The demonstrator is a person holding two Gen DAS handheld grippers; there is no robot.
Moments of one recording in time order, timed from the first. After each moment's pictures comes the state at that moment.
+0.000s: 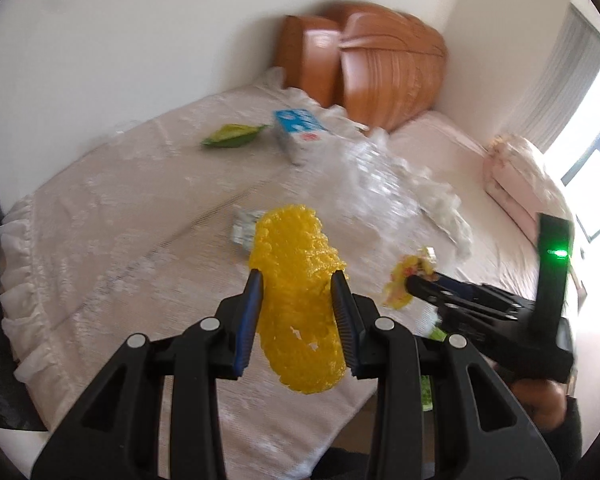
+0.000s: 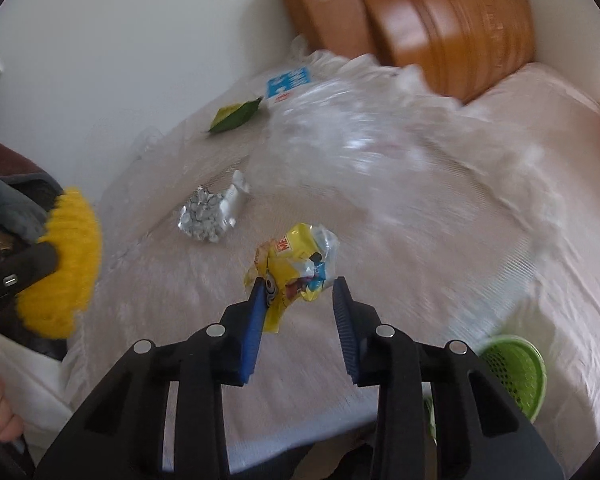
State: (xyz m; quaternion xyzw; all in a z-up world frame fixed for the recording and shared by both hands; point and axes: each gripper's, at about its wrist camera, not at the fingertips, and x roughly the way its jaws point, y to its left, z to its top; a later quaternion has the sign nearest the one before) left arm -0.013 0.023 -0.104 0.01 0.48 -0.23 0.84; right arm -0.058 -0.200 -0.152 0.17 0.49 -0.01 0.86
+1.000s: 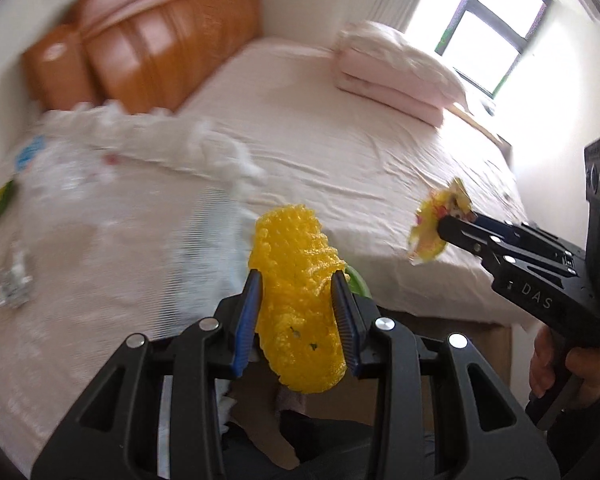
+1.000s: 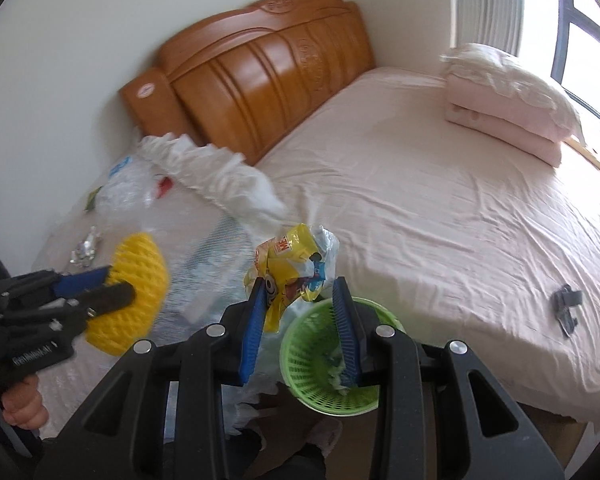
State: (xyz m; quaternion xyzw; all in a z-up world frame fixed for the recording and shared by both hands) left arm -0.147 -0.225 -0.129 0.16 0.48 -0.47 0.72; right arm -0.278 -0.368 -0.099 0.19 0.42 -0.24 0.85
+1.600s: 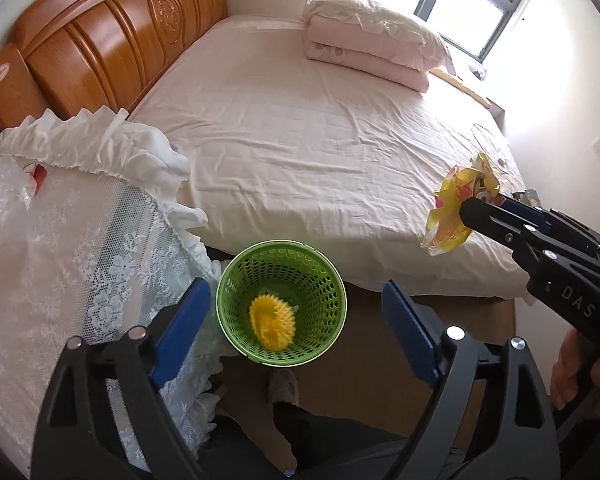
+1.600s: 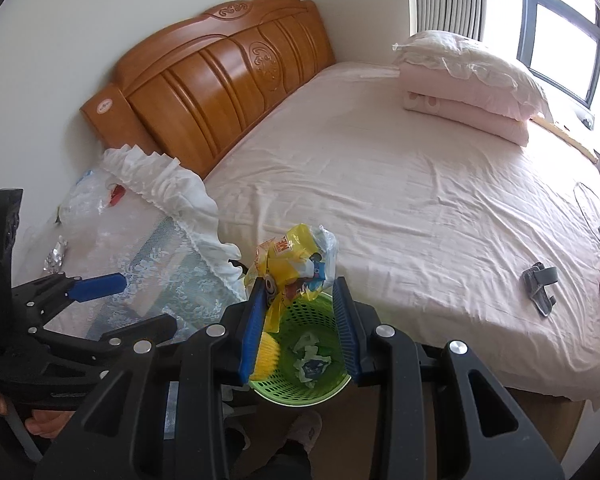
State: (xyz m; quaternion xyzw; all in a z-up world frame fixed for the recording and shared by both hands) left arm -0.200 -0.301 -0.159 0.20 0.50 -0.47 0.70; right arm -0.335 -0.412 -0.107 0.21 0.42 -0.27 0.84
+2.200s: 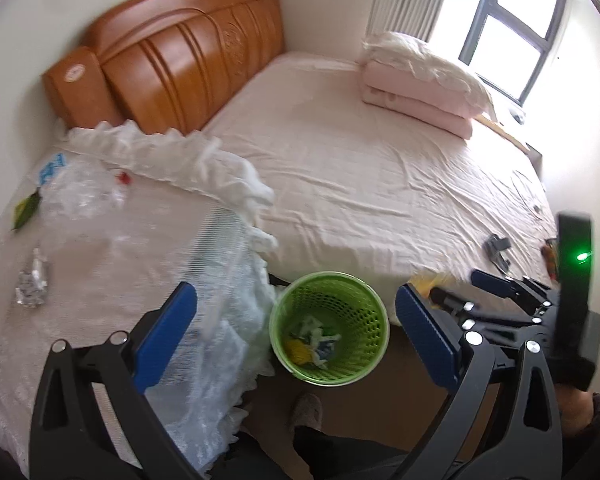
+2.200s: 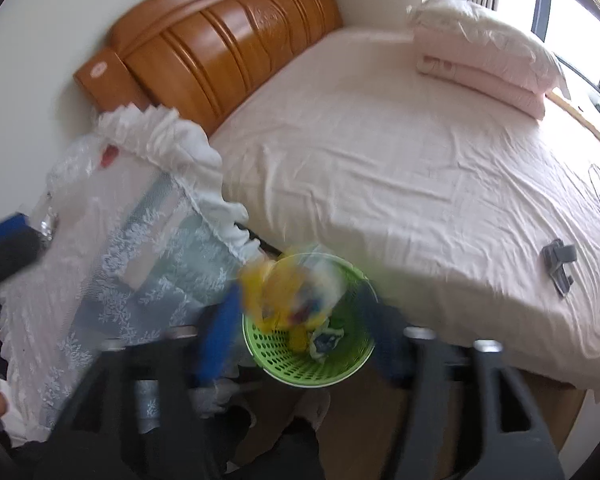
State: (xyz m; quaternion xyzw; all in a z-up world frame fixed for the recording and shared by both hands) left arm -0.163 -0.240 -0.117 0.17 0.45 -0.40 0.78; right arm -0.301 -0.394 -0.167 0.22 0.48 -0.27 0.81
